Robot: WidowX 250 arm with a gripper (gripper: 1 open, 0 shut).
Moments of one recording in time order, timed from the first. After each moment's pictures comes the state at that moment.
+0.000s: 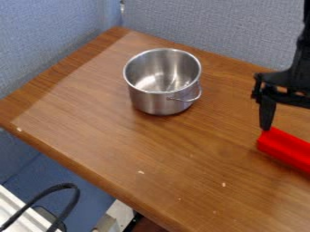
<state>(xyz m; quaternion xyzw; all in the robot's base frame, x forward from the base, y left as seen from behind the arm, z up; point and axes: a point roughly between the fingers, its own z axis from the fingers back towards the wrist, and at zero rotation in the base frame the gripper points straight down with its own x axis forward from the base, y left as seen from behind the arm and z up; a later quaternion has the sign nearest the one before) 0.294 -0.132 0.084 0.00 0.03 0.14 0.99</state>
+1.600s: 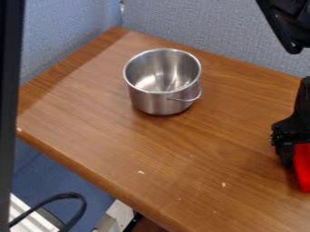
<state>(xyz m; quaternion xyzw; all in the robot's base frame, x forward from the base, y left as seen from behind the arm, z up) 0.319 -0.156 0.024 -0.02 0.00 0.30 0.95</state>
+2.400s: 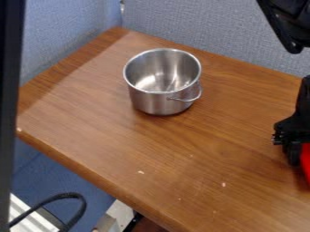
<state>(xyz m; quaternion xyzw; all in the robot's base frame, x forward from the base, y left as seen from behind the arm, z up) 0.324 -0.156 0.024 -0.03 -0.01 0.31 0.95</state>
